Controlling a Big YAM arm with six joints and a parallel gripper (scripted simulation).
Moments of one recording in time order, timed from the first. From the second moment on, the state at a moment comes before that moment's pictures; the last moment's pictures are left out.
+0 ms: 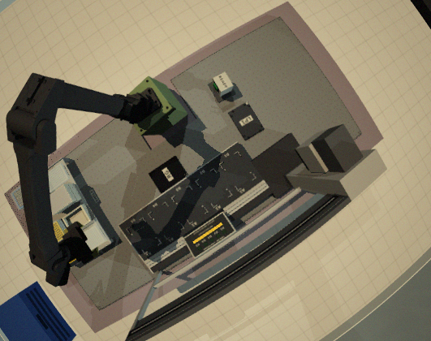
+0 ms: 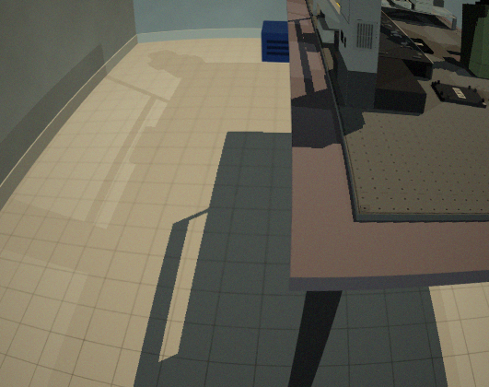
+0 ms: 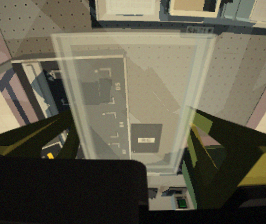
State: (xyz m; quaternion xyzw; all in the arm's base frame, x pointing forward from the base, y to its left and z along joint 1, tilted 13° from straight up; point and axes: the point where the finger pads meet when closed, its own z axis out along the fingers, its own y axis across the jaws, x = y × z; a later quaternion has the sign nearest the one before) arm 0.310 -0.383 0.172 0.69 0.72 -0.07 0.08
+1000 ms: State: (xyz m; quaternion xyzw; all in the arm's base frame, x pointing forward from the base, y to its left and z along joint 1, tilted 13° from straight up) arm 0.259 -0.357 0.169 0.70 0.71 -0.07 0.09
